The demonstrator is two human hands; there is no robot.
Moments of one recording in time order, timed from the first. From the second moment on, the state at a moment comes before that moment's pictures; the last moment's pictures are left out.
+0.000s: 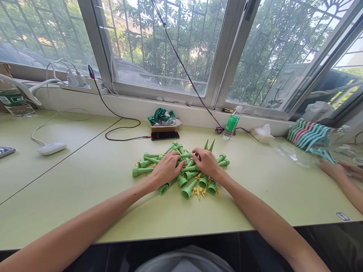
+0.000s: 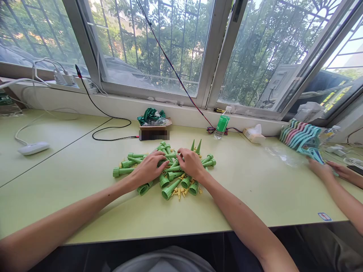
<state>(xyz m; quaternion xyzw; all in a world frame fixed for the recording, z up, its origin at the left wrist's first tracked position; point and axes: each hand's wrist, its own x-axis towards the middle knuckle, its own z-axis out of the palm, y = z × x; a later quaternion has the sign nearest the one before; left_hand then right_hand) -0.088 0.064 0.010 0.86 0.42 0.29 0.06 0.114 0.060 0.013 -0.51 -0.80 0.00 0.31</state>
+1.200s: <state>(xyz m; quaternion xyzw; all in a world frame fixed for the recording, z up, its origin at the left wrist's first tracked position) -0.086 0.065 0.020 0.73 0.35 0.46 0.37 0.107 0.052 0.016 -0.35 -0.83 0.00 0.44</state>
